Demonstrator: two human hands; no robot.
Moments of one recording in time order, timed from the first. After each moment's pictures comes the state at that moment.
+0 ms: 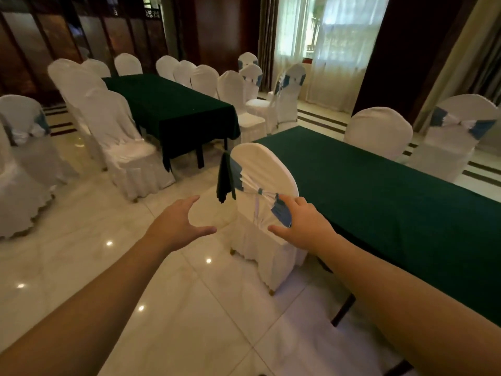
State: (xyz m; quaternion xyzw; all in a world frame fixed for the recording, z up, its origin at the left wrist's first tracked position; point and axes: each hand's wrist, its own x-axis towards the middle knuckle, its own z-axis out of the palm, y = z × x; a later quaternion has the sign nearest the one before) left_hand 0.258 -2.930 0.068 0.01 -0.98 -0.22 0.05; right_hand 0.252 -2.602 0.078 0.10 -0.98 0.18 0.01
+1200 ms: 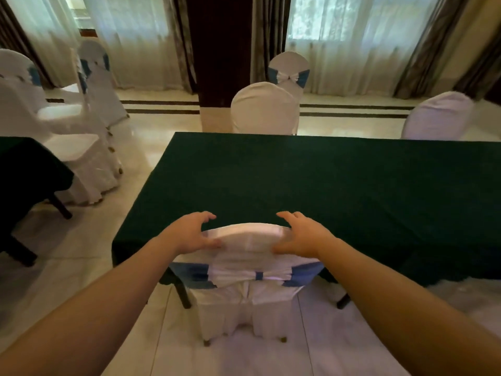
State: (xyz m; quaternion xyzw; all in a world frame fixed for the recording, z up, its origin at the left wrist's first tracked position) left_hand -0.410 -2.848 0.015 -0.44 -0.87 -0.11 -0.20; right_hand -0.176 -2.643 0.017 -0.34 -0.92 0.19 -0.09
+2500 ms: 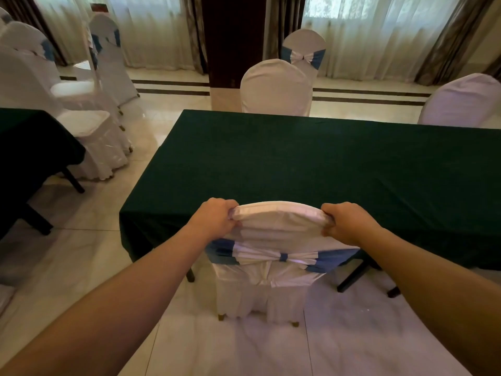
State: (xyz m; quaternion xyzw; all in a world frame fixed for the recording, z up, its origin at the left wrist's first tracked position) left_hand -0.351 -2.831 -0.021 -0.49 -0.85 -0.15 -0.11; right_hand -0.090 -2.606 0.003 -0.29 -0.95 0.06 -0.07
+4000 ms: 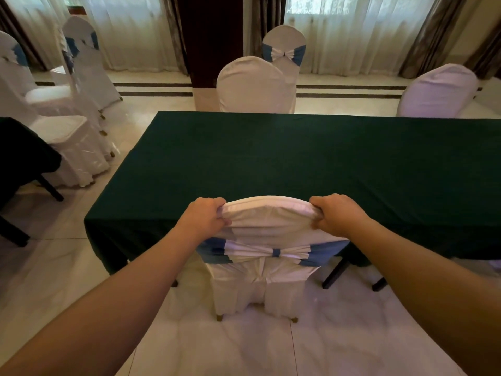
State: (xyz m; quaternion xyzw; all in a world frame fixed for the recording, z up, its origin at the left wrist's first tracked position) left_hand -0.300 -2.765 -0.028 -0.47 -0.87 -0.15 -0.10; right_hand -0.040 -2.538 -0.001 -0.27 -0.96 0.03 -0.04
